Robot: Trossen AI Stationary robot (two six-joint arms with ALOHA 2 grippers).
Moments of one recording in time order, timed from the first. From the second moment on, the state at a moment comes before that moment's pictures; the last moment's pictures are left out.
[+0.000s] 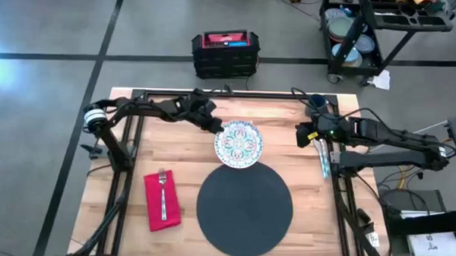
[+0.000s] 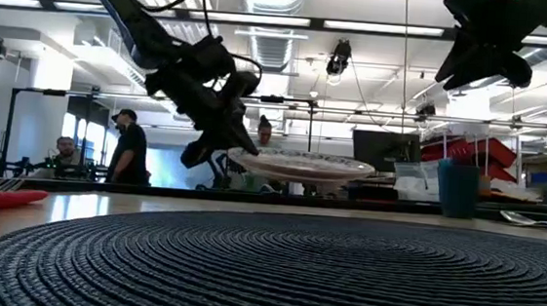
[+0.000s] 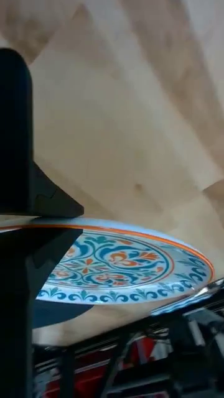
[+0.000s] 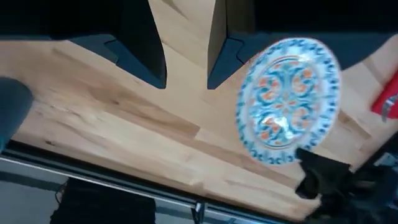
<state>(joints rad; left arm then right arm) 0.51 1.65 0.92 0.02 0.48 -0.67 -0.18 0.74 0.81 -0.81 0.36 0.72</state>
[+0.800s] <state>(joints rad) 0.00 1.71 0.93 -0.11 0.39 -0.73 -0.09 0.73 0.61 -0.77 0.16 0.79</state>
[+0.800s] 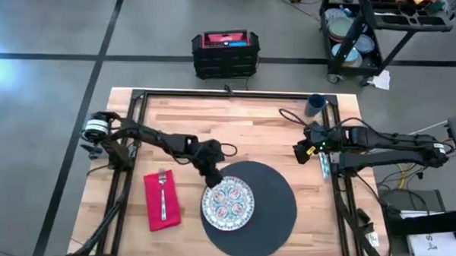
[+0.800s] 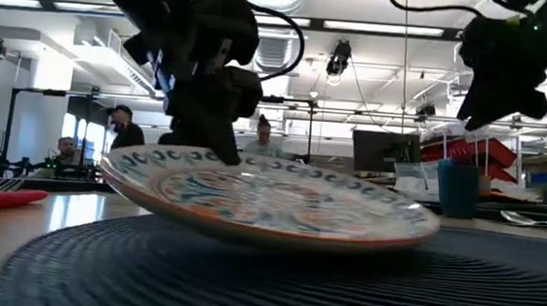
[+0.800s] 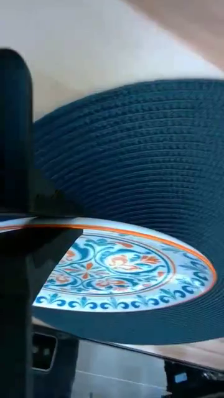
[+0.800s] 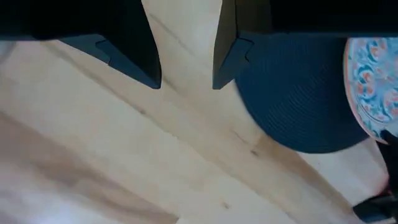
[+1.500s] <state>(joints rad) 0.03 1.67 0.95 -0.10 0.43 -0.70 0.25 0.73 0.42 -0.54 0.10 1.15</state>
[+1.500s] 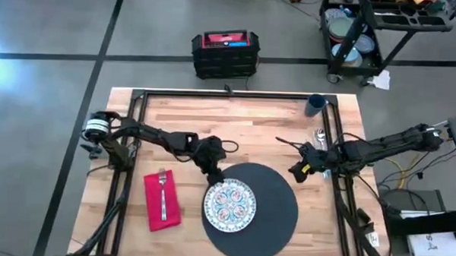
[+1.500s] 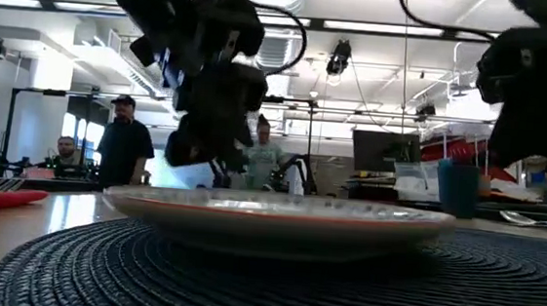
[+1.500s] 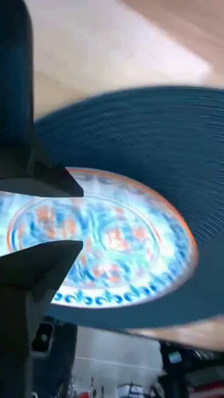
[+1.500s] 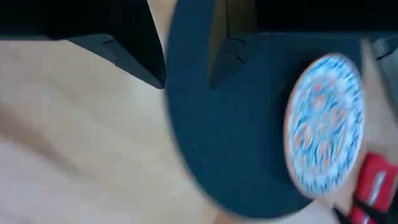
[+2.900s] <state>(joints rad) -0.01 1.60 1.46 -0.38 0.20 -0.32 0.19 1.64 0.54 0.16 0.08 1.18</state>
